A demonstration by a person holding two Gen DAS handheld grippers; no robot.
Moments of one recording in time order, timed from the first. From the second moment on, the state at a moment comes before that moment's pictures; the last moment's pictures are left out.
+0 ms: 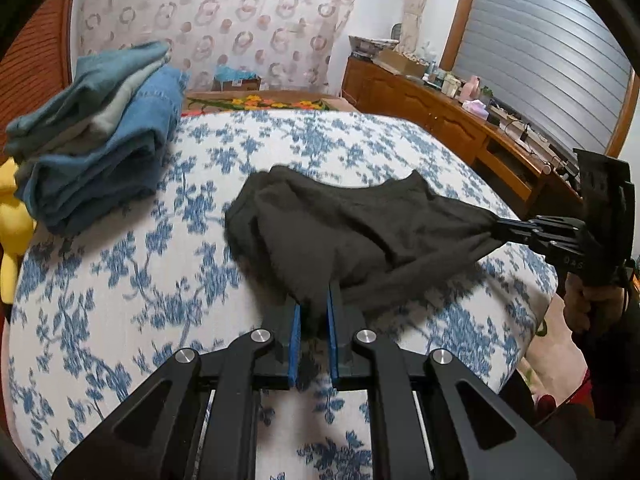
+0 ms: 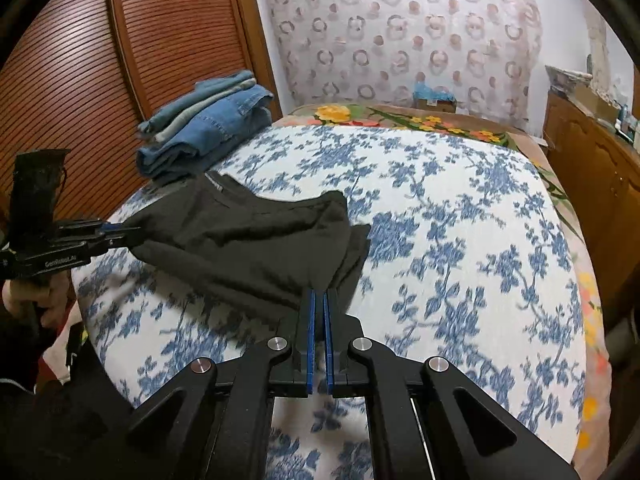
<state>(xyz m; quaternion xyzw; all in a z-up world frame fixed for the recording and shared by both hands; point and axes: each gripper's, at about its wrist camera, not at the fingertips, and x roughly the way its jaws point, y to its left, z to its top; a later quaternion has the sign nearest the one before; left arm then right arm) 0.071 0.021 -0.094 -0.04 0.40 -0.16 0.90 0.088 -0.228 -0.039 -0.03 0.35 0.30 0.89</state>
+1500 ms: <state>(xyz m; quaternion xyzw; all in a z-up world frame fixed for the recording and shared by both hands) 0.161 0.011 -0.074 -0.01 0.38 -0.14 0.92 0.164 -0.179 -0.048 -0.05 0.36 0.26 0.89</state>
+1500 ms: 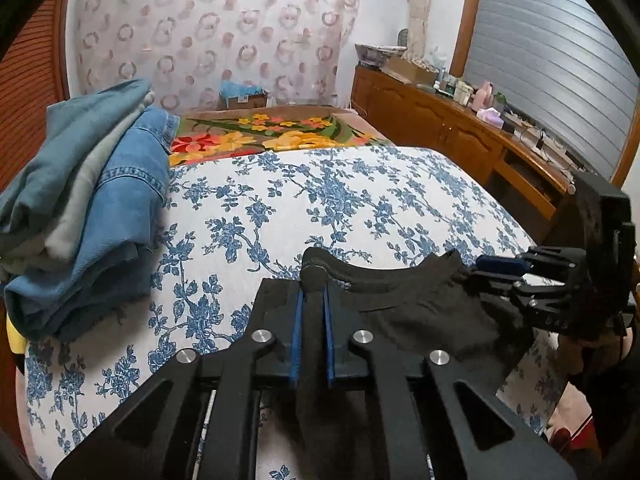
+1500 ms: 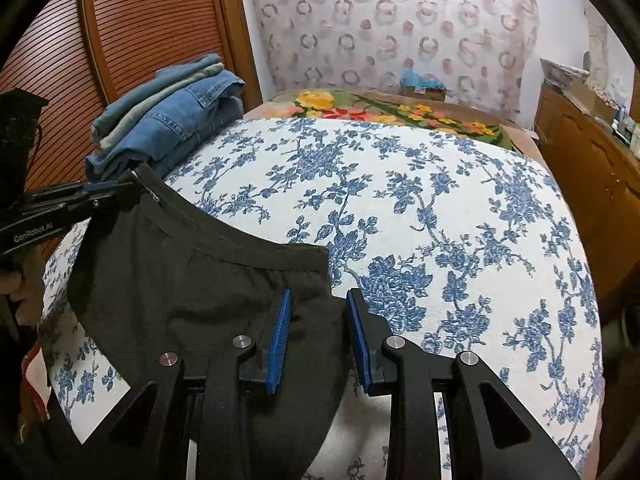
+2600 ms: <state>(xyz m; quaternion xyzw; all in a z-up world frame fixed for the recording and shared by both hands) 0.154 0.018 -0.112 0.00 0.42 -0.11 0.90 0.165 -0.189 -0.059 -0.03 0.39 0.25 0.88</state>
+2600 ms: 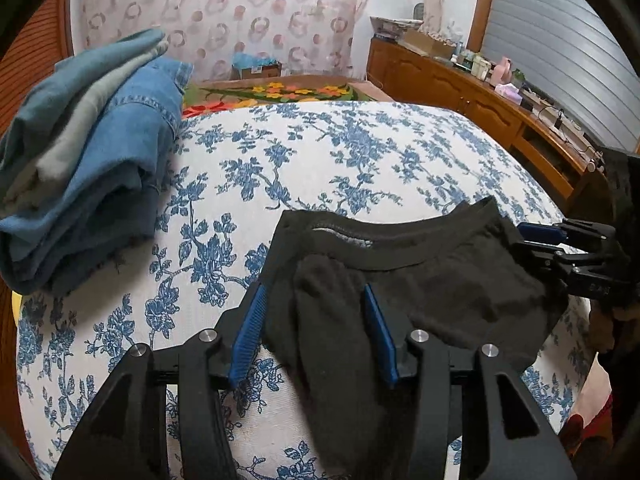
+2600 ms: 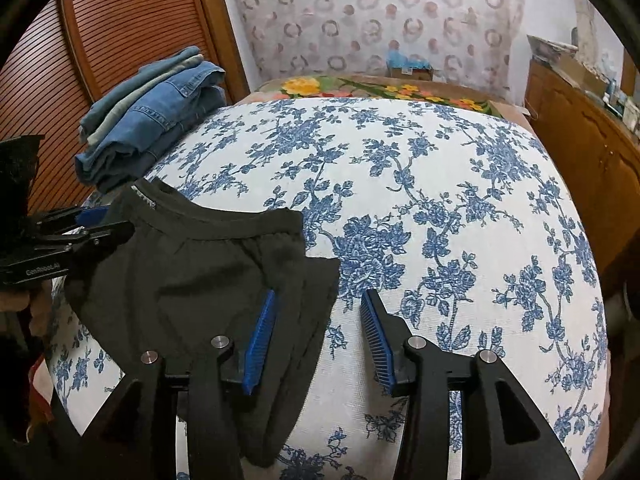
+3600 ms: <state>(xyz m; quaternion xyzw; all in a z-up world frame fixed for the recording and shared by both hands) 0.165 0.019 -0.121 -0.01 0.42 -0.10 0.90 0.168 -0.163 -0.064 -0.08 0.38 0.26 0.89</state>
